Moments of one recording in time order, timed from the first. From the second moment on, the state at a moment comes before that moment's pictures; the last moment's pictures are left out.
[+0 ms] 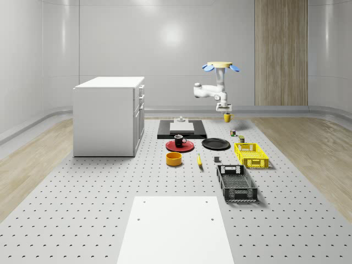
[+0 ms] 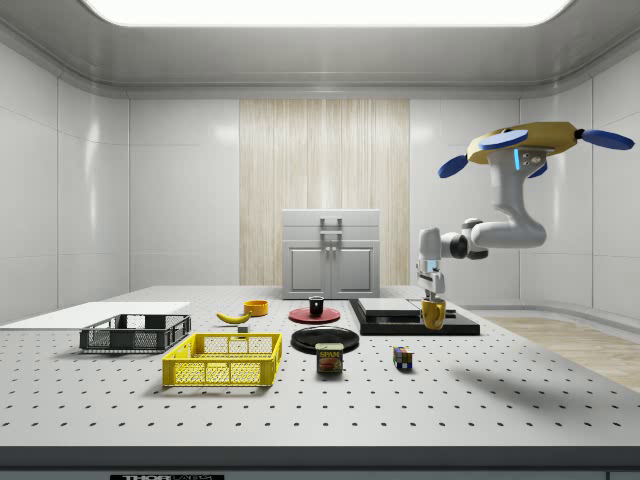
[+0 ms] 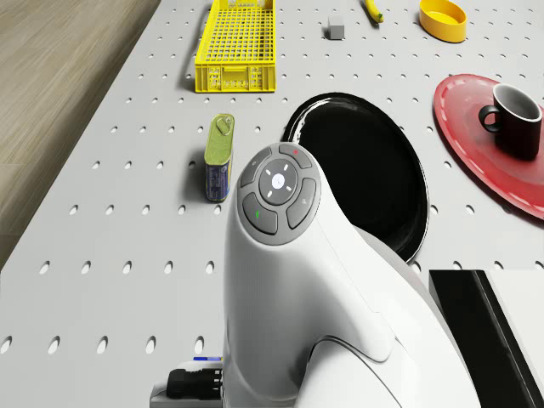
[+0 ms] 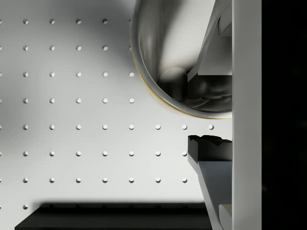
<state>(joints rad) -1.17 -1.56 1.39 -2.86 -1.74 1.61 1.68</state>
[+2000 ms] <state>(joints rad) -1.18 -1.58 1.39 -2.86 -1.74 1.63 1.68</state>
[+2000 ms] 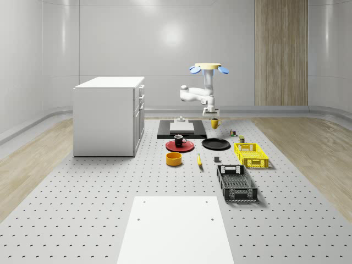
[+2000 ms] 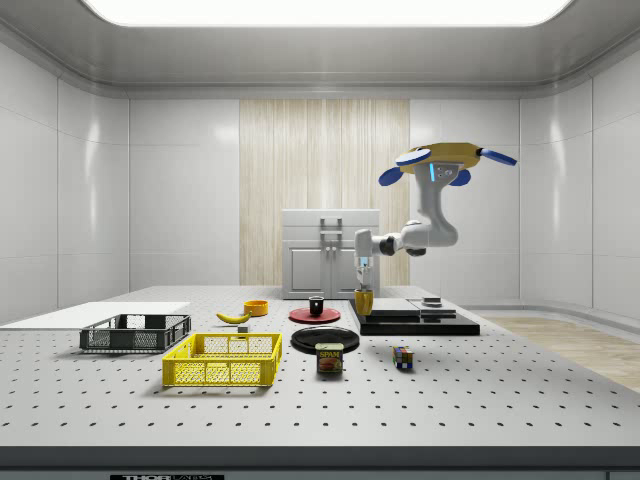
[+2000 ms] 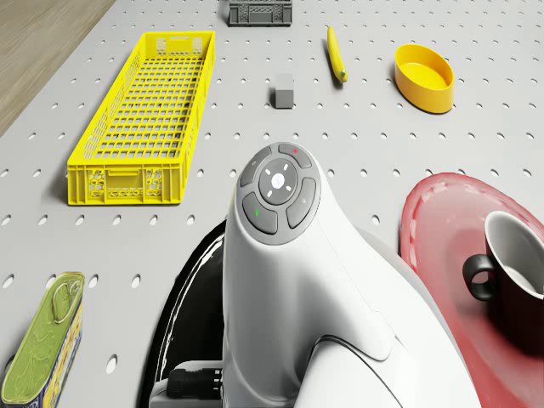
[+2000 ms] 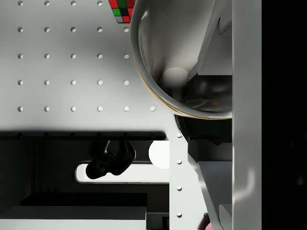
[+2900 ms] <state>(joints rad) -1.18 -1.58 1.39 -2.86 -1.74 1.63 1.68</state>
